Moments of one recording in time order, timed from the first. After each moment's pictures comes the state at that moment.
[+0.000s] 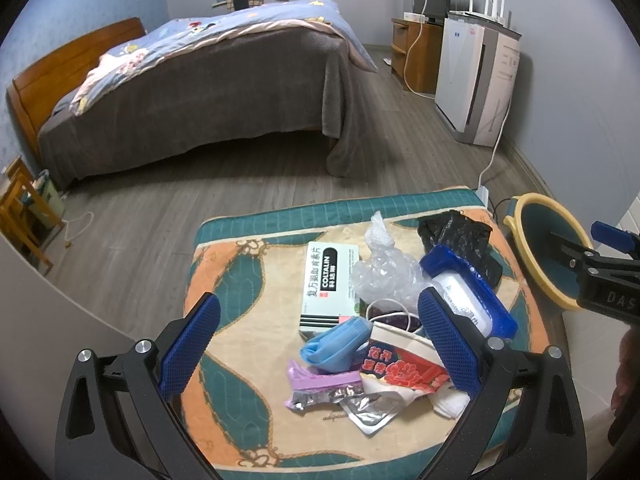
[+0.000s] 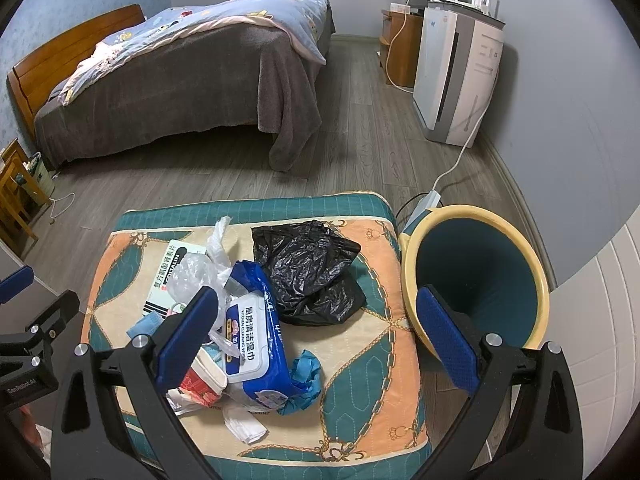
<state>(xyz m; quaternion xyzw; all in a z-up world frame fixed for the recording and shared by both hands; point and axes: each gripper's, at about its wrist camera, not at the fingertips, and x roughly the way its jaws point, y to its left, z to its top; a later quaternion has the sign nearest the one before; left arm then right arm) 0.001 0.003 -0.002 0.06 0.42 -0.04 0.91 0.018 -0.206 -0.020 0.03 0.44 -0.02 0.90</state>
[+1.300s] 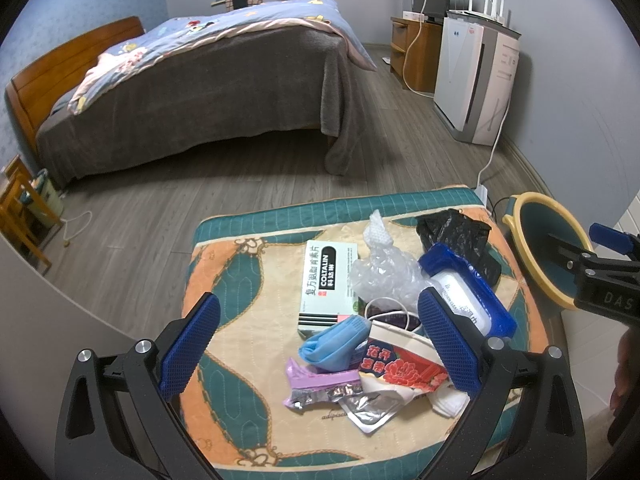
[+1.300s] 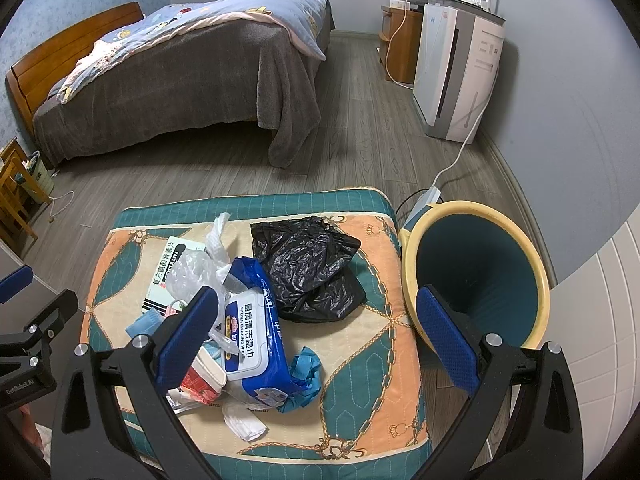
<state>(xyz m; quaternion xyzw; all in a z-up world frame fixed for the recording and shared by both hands) 0.001 0.004 -0.002 0.05 0.42 -0.04 0.91 0.019 -0.206 -0.022 0.03 0.44 -0.02 0.90</state>
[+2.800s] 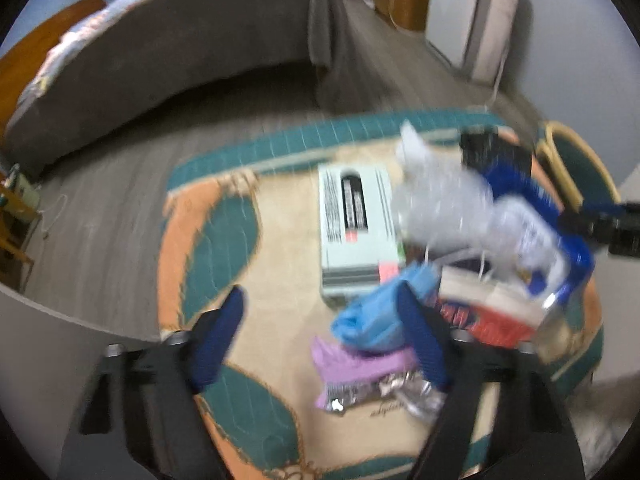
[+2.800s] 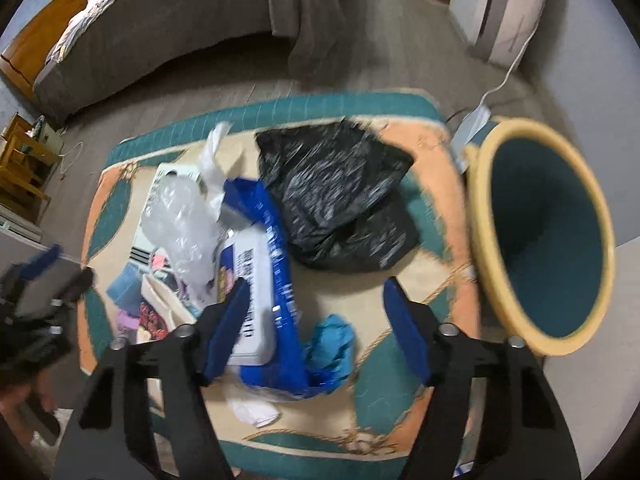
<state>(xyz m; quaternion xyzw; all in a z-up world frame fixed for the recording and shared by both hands) 0.035 0.028 -0.099 0.08 0.52 -0.09 0.85 0.061 -0.199 -0.111 0.07 0.59 0.05 0.80</state>
